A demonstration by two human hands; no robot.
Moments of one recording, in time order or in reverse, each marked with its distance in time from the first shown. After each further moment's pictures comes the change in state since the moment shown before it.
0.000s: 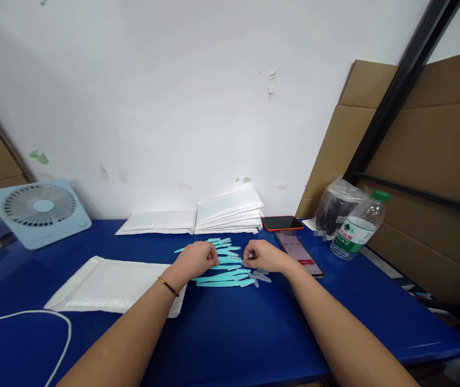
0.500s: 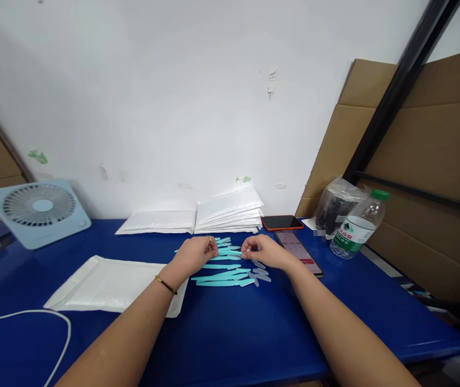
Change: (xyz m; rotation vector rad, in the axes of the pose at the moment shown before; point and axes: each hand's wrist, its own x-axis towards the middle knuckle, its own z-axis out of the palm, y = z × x) left_hand 0.001 -0.001 -0.008 -0.030 0.097 0.014; right_hand 0.002 0.000 -0.006 0.225 0.011 0.035
